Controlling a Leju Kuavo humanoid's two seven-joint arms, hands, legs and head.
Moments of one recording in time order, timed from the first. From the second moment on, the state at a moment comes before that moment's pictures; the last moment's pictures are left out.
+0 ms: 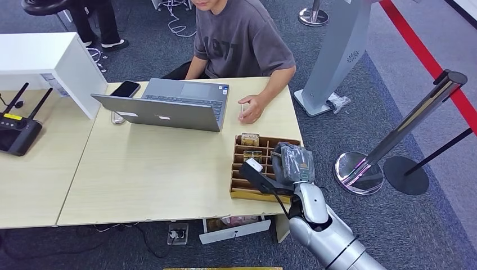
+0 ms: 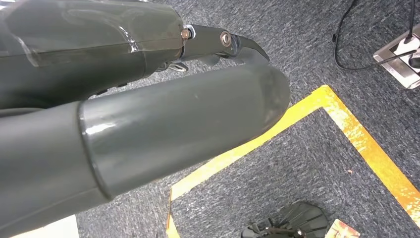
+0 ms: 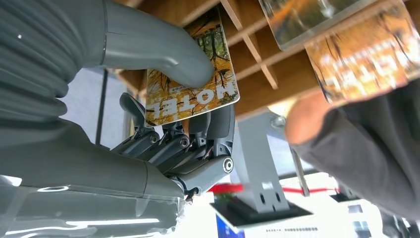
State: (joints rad) left arm -0.13 0.10 -1.05 -0.25 0.41 0.37 -0.09; right arm -0.41 -0.16 0.75 -1.31 0.92 -0.31 0.41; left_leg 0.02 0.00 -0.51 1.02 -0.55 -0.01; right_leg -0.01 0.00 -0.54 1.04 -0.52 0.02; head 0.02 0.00
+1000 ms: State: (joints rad) left arm -0.14 0.10 -1.05 -0.25 0.34 0.37 -0.08; right arm -0.64 -0.15 0.72 -1.28 0.89 -0.40 0.29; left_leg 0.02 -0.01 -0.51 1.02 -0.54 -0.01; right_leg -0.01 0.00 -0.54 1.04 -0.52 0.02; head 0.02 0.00
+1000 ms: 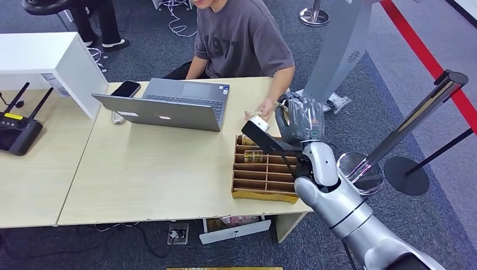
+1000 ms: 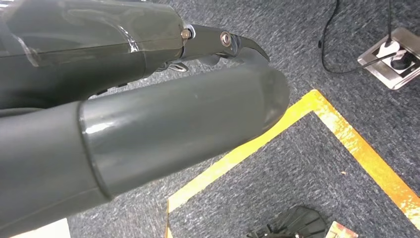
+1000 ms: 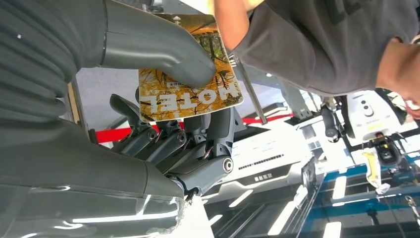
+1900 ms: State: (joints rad) left arm -0.15 0.09 -1.06 -0.25 0.30 0.37 -0.06; right arm -0.77 -0.03 0.72 -0.72 0.85 -0.59 0.18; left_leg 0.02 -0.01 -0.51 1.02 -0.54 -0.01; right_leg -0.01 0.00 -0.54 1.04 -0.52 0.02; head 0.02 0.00
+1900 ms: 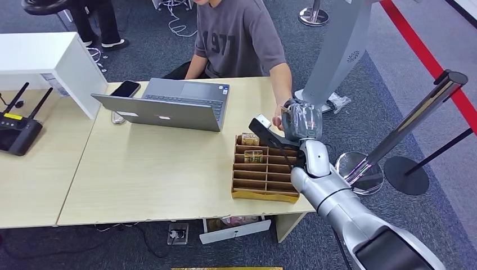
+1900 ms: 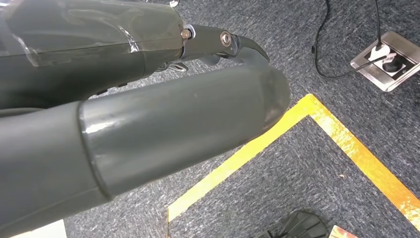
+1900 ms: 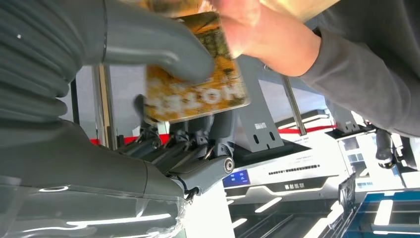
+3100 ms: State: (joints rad) left arm -0.13 0.09 -1.06 -0.25 0.34 0.39 -0.08; right arm -0.45 0.03 0.40 -1.02 0.29 -0.67 -0.21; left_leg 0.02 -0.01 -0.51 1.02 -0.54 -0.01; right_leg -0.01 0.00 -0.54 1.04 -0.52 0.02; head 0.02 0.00
